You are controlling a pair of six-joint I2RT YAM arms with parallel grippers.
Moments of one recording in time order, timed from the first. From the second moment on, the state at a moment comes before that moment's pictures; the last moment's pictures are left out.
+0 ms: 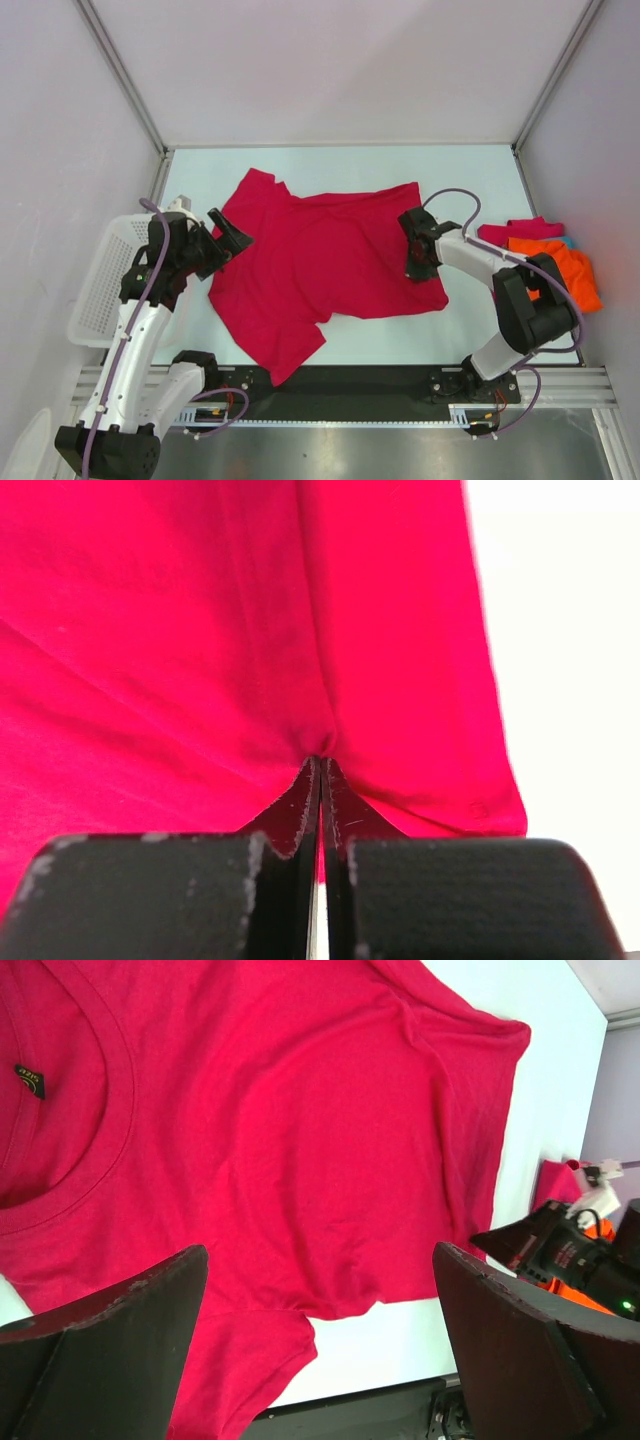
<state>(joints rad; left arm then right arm) -0.10 0.83 0.90 -0.72 0.20 -0.71 0.43 1.59 0.95 -0.64 0.20 0.59</state>
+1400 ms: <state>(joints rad) -0.10 0.84 0.90 -0.72 0.24 -0.67 0.25 1.61 1.02 -0.74 0.37 0.64</state>
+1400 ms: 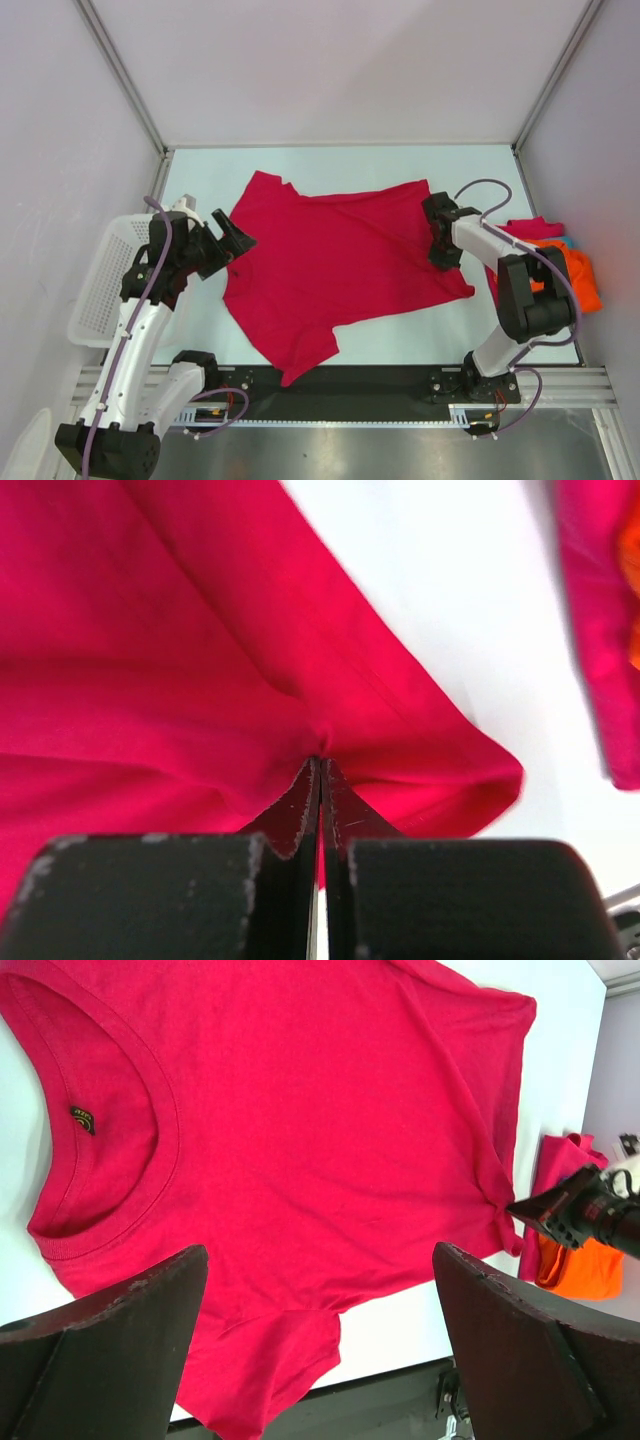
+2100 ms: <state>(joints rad) -0.10 0.87 0.90 -0.72 0.27 -0.67 0.24 1.99 1.68 -0.80 0.28 0.56</state>
